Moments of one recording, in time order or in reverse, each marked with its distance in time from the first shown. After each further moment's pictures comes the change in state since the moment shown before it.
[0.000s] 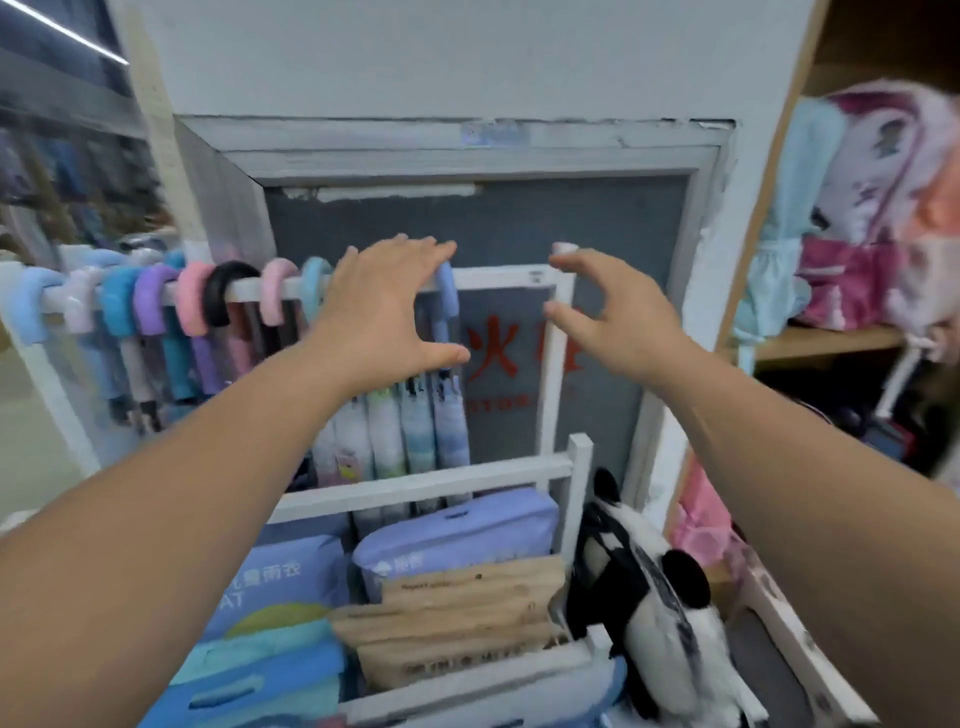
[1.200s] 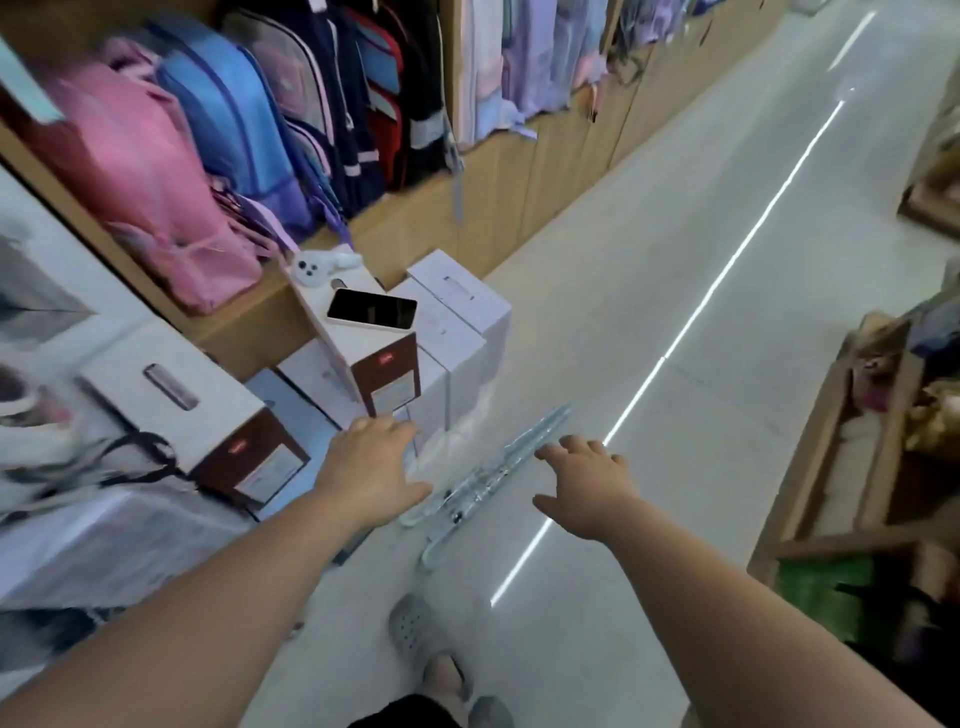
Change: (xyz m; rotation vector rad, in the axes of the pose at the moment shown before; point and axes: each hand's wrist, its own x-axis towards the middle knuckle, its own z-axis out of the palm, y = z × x) left_hand -0.232 0.629 0.423 -0.194 -1.022 0.358; right_hand -0.695 0.367 -0.227 -0.417 -0.917 1.180
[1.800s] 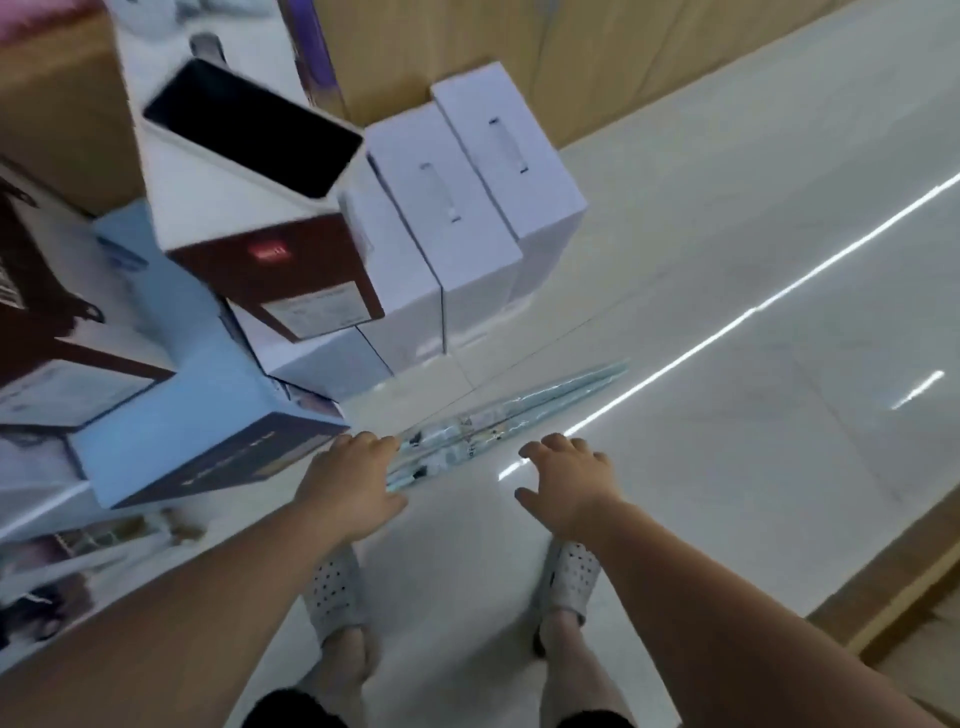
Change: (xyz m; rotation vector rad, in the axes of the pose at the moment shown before) left_hand 0.239 0.004 0.278 -0.233 -0.324 -0.336; right_hand 0.334 0.101 0.168 -0.145 -0.312 -0.247
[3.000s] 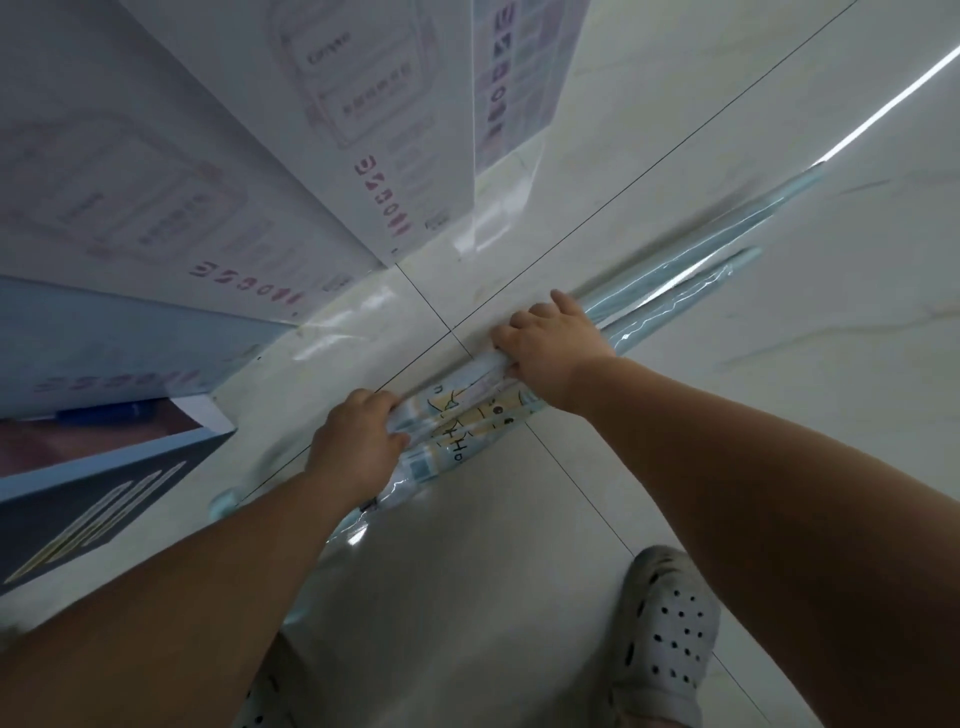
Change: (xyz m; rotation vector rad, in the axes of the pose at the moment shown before) left_hand 0.351 -0.033 0.268 -0.206 0.012 -0.093; right_hand 0.398 0.099 0.185 -0.249 0.099 -0.294
